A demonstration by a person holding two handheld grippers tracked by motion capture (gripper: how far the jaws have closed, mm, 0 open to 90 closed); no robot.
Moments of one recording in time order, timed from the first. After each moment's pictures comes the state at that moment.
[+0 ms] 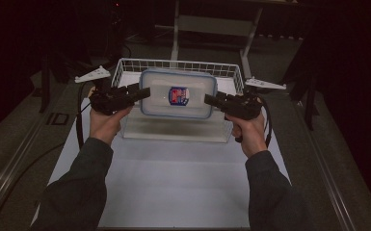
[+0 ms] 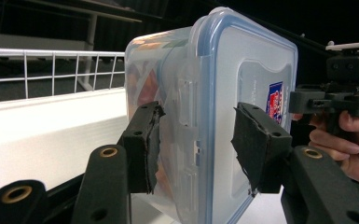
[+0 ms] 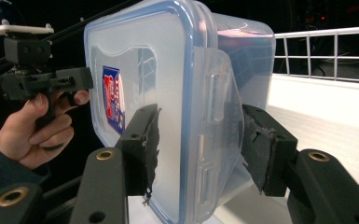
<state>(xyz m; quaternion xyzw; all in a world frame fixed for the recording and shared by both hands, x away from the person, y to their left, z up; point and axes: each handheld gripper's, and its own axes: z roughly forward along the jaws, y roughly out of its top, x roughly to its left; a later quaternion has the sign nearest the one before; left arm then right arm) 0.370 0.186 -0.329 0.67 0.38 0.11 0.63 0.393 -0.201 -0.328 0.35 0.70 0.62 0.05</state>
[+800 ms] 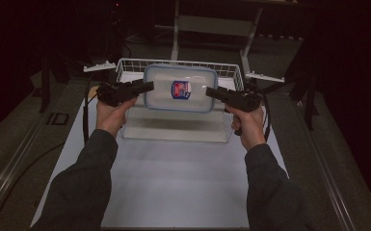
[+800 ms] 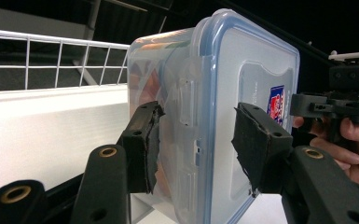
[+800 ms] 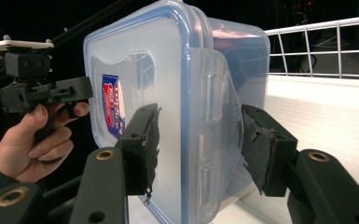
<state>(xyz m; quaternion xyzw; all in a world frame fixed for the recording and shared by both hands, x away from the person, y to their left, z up) 0.399 0.182 -0.332 0.66 0.41 0.08 0.62 0.417 -0.204 -0.328 0.39 0.69 0.61 0.03</state>
